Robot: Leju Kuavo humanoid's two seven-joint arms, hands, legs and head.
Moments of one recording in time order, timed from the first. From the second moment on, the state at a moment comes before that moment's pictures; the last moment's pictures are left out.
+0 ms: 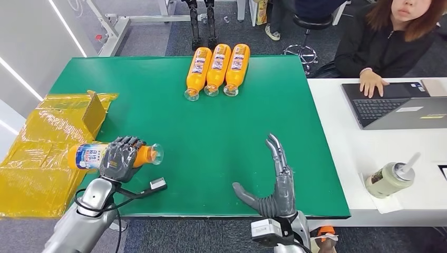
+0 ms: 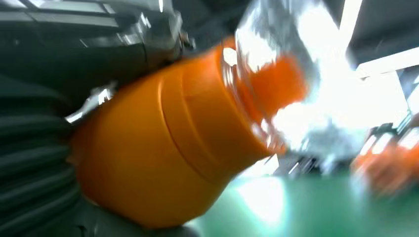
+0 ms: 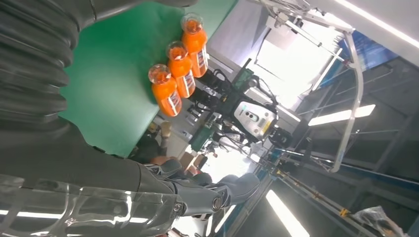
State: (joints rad) left arm -0.41 0.20 -0.45 -0.58 -1.56 0.64 -0.07; right arm -0.12 -0.12 0.63 -1.47 0.43 -0.66 -0.60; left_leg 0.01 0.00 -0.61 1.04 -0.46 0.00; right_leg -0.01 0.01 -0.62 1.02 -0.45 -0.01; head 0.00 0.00
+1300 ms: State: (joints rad) left arm -0.47 0.26 -0.50 -0.36 -1.41 0.65 -0.17; right arm -0.11 -0.16 0.64 -1.42 0.37 -0.66 -0.59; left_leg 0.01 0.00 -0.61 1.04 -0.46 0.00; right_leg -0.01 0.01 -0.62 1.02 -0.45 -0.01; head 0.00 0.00
